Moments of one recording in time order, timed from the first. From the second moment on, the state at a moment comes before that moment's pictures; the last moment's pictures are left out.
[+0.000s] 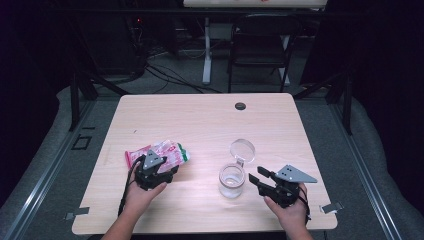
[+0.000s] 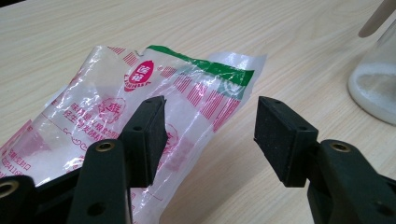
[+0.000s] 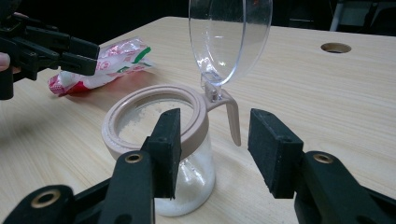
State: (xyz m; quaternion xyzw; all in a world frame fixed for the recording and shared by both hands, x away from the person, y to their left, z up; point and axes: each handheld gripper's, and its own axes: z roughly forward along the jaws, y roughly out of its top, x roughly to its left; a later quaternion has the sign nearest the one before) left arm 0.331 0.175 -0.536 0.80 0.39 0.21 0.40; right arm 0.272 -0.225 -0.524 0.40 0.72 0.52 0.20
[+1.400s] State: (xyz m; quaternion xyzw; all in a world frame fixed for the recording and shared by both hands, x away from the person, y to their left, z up) left arm 0.344 0.152 -0.558 0.84 0.36 0.27 0.30; right arm 0.271 -0.230 -0.528 0.41 0.72 0.52 0.21
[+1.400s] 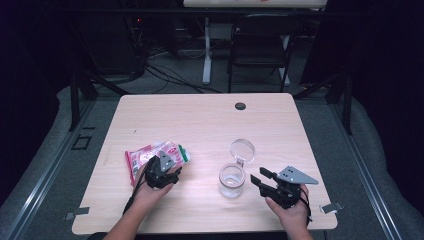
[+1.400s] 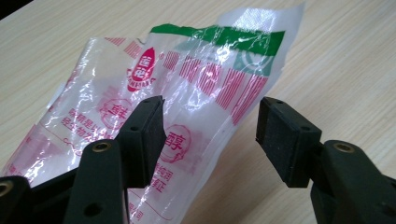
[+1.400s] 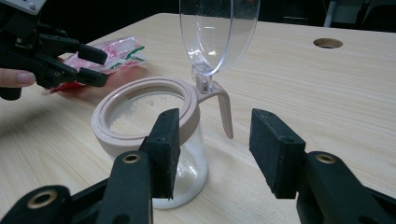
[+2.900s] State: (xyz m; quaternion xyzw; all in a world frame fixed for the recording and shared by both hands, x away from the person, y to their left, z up) left arm 0.365 0.180 -0.566 0.81 0.47 0.22 0.27; right arm 0.271 -0.229 -0.530 0.41 0.73 0.51 0.21
